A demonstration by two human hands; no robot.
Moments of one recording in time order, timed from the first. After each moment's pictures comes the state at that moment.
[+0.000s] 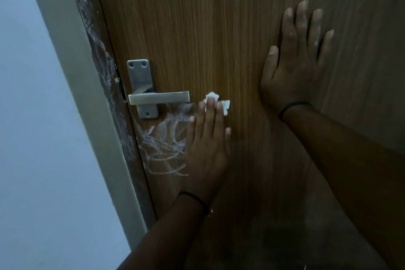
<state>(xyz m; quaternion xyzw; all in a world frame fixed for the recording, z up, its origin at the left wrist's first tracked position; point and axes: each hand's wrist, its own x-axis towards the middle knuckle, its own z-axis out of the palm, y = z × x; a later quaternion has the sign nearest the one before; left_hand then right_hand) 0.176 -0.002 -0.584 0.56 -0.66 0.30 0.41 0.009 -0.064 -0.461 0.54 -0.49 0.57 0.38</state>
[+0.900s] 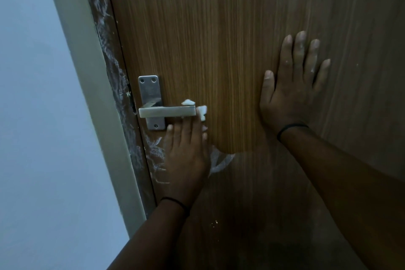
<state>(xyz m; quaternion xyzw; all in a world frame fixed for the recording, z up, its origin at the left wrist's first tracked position) 0.215 0.005 -0.576 0.57 -0.62 0.30 0.43 0.015 -0.066 -0.476 0.55 -0.51 0.57 0.35</state>
